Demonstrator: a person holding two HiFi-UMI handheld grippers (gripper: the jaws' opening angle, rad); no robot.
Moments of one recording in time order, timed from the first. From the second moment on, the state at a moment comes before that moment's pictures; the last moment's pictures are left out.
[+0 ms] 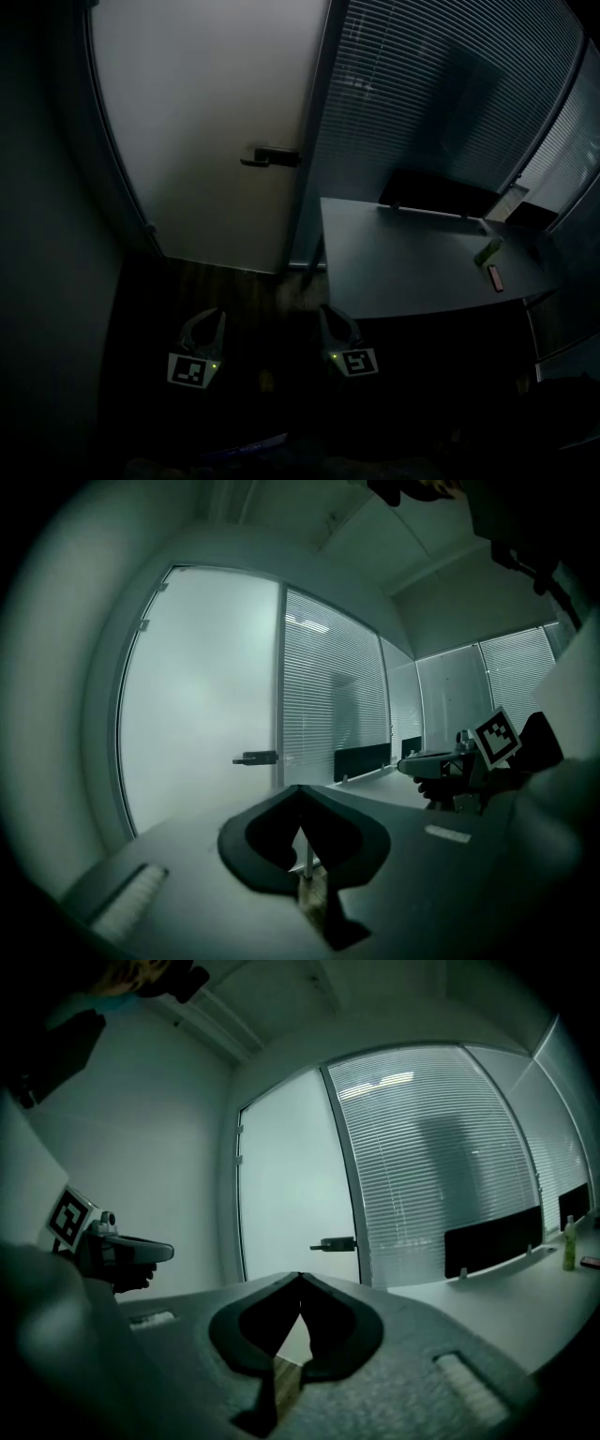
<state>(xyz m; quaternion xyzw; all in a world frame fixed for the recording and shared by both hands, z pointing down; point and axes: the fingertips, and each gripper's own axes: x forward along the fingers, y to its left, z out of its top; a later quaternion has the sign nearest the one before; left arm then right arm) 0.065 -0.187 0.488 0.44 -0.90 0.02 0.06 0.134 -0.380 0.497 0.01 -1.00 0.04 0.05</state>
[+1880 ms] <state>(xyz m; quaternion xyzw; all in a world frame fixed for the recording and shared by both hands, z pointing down) -0.316 -0.373 0.502 0.50 -0.85 0.14 0.05 -0.200 -0.532 0.510 0.08 -0.99 0.07 0.07</state>
